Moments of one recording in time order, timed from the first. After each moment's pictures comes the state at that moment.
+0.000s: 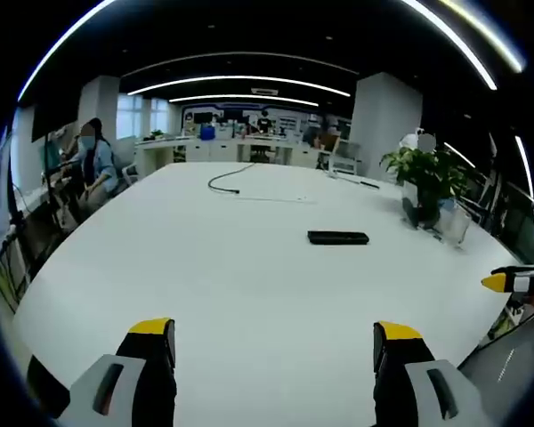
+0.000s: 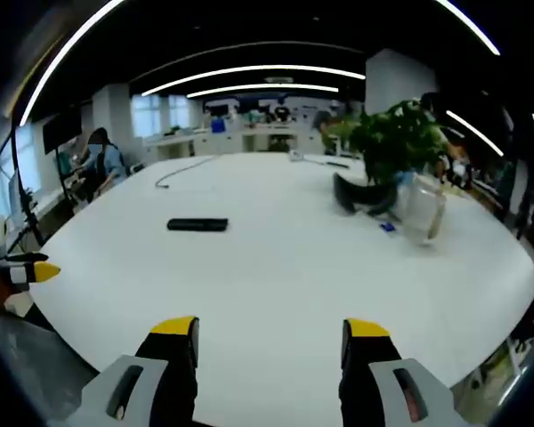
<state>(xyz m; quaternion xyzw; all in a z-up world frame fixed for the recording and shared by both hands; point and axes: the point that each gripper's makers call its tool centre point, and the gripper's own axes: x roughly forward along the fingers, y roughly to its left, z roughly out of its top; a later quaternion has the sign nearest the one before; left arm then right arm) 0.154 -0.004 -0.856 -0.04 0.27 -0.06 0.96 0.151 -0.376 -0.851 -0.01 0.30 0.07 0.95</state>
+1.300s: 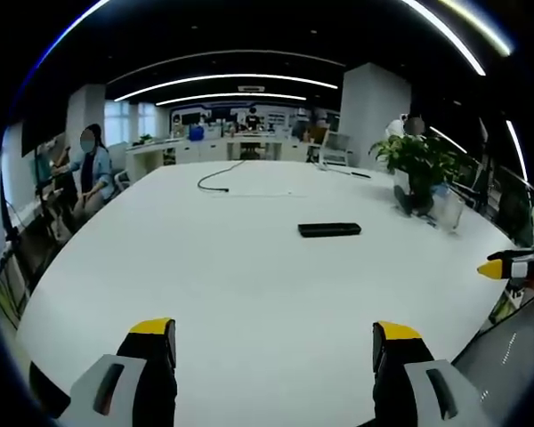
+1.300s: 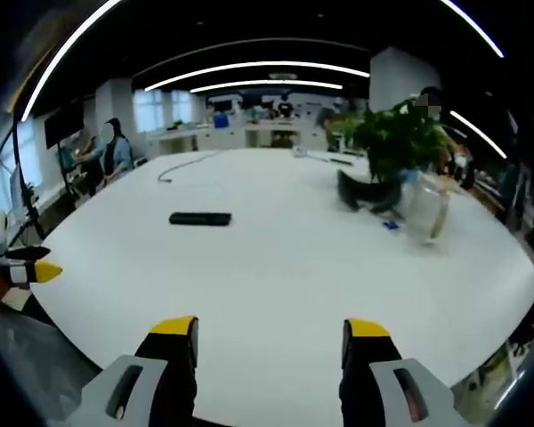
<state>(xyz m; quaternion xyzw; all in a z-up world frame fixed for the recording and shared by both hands) 0.150 -0.014 -0.858 -0.01 0.28 -0.08 0.96 0.148 -0.373 -0.855 -0.02 0.32 0.08 0.95</state>
